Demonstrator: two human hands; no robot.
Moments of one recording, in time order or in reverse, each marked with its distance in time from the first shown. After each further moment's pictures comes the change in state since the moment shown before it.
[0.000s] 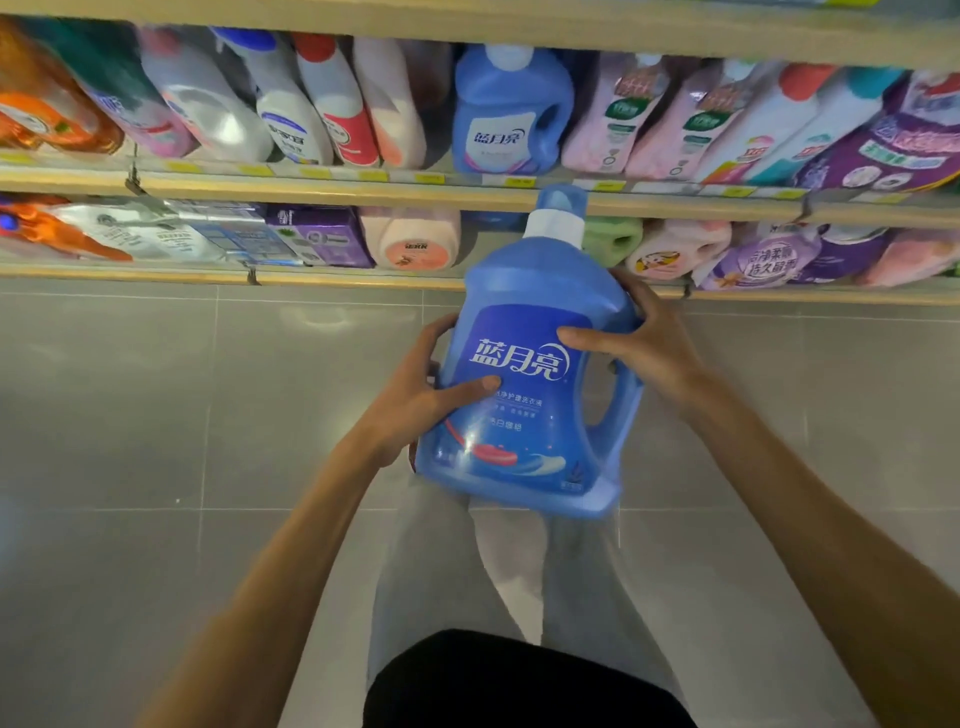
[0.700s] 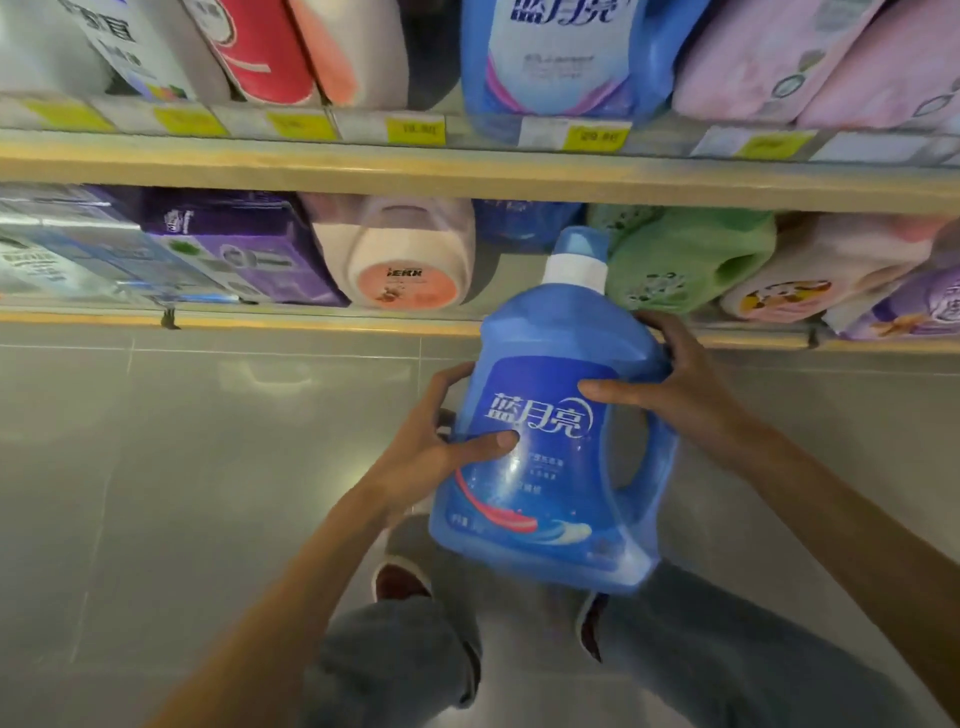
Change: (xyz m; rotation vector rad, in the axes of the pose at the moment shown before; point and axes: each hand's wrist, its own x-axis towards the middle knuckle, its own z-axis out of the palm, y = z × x) left_hand 0.302 -0.206 -0.051 -0.010 0.009 -0.002; right_hand 0.274 0.216 0.059 -0.087 0.017 -0.039
